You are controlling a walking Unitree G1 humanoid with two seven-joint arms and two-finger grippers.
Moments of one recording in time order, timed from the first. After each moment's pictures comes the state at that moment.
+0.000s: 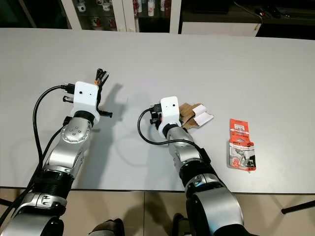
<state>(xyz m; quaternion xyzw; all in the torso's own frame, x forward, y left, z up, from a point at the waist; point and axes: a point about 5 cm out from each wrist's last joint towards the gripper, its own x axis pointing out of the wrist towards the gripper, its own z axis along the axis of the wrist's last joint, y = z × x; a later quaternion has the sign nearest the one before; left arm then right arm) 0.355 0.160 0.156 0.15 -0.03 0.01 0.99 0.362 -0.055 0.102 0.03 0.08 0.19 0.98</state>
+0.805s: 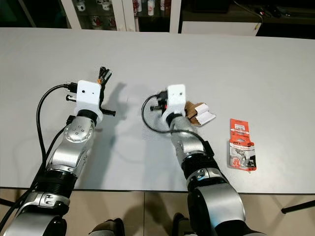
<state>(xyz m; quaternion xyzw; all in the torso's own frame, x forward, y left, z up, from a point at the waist) 0.357 0.152 0.159 0.14 -0.04 0.00 0.99 0.378 -0.070 0.140 0.07 0.01 0.16 0.98</state>
